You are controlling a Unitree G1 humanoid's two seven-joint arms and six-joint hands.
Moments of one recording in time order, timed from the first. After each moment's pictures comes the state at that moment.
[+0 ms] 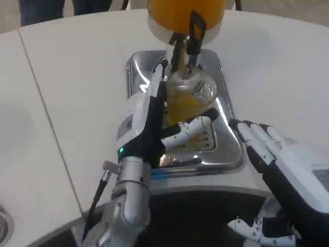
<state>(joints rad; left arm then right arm) -0.69 0.09 -0.24 0.64 0.50 -0.19 0.43 0.17 -0.20 0.04 -0.97 -1.06 0.11 0.63</state>
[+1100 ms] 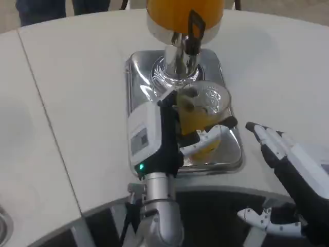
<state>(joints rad) -0.72 -0.05 -0.30 0.82 0.57 -0.25 0.83 0.09 -0.17 0.01 -0.90 -1.07 0.23 0.69</state>
